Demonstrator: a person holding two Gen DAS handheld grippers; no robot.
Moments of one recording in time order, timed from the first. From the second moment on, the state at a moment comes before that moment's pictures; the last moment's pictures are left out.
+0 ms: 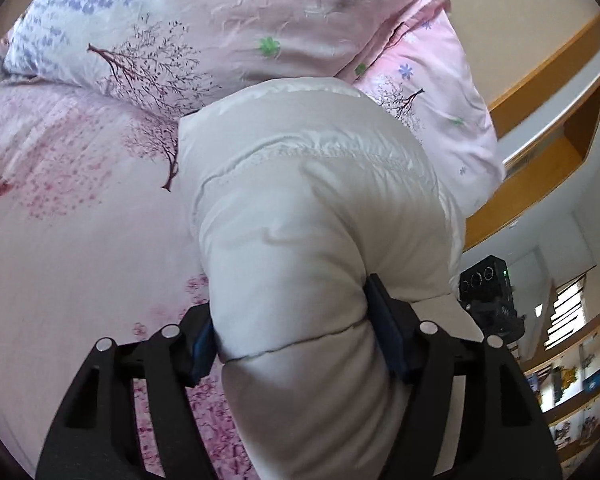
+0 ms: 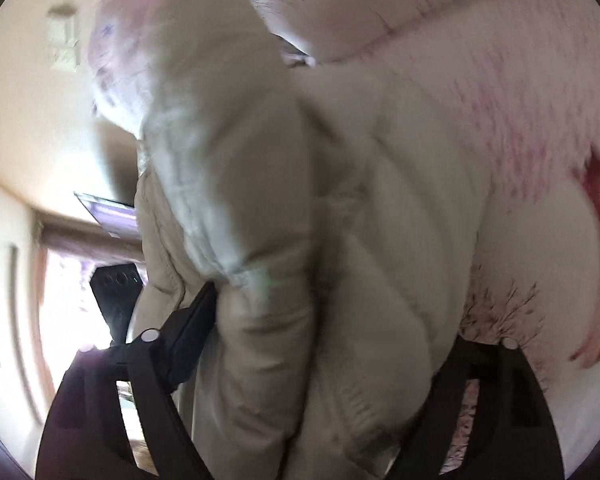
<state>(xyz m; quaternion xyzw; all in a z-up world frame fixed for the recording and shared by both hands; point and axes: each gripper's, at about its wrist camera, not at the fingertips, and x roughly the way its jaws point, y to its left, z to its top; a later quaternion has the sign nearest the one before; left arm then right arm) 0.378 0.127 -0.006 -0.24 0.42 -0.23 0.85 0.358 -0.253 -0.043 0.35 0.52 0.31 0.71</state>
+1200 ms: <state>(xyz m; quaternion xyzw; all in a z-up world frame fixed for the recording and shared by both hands) 0.270 0.025 0.046 0.06 0.32 -0.08 0.94 0.196 -0.218 -0.002 0.08 0.38 0.19 0.90</state>
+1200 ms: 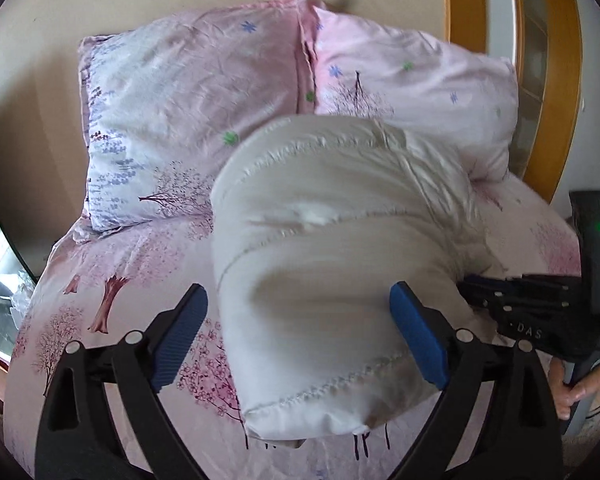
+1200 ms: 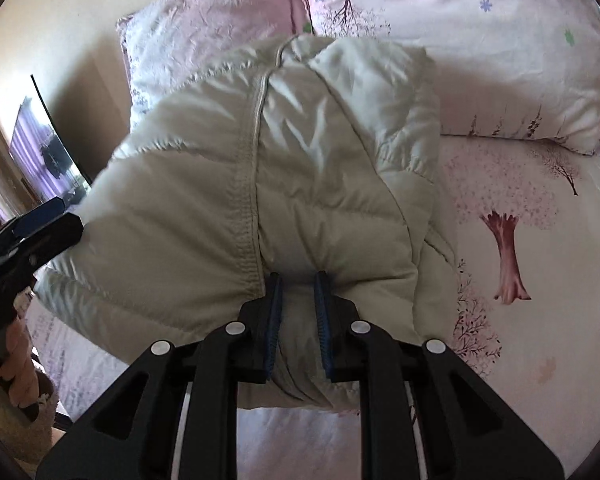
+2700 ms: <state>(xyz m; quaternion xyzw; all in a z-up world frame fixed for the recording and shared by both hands) 0.298 0.001 0.002 0.07 0.35 -0.09 0.93 0.227 -0.246 -0.009 0.10 0.44 0.15 0.88</state>
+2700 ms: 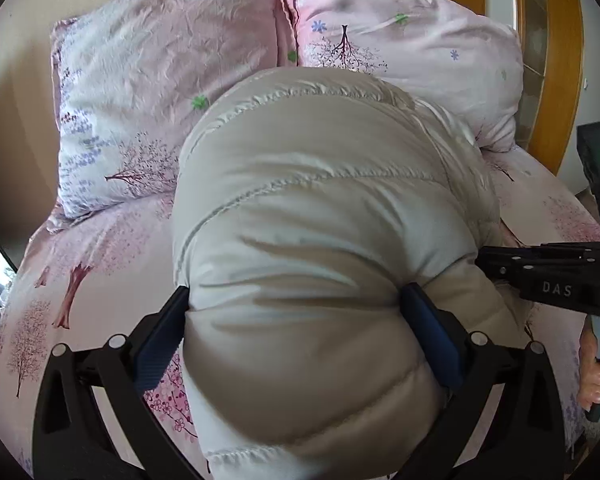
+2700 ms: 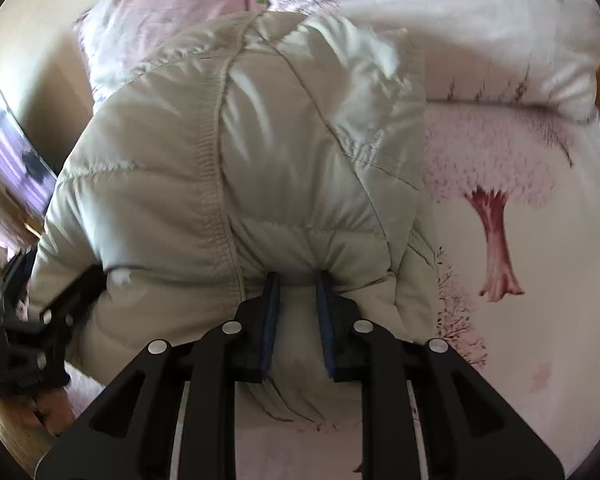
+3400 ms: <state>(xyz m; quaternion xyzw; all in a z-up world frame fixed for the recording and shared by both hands) 0.223 0.025 0.022 0.06 0.32 -0.01 0.95 0.136 -0.258 0.026 0.06 0.32 0.05 0.95</state>
